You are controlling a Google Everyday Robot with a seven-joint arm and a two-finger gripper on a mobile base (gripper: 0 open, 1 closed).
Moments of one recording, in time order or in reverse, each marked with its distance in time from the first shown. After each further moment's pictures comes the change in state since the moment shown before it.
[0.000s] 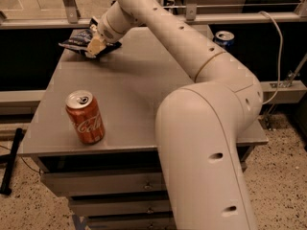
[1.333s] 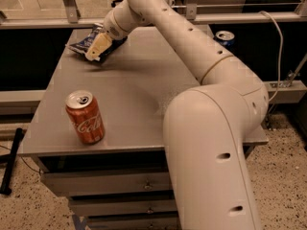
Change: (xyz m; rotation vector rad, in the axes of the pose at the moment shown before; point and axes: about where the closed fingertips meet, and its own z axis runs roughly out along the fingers) arm 0.000 -0.023 -0.020 0.053 -0.073 -0.007
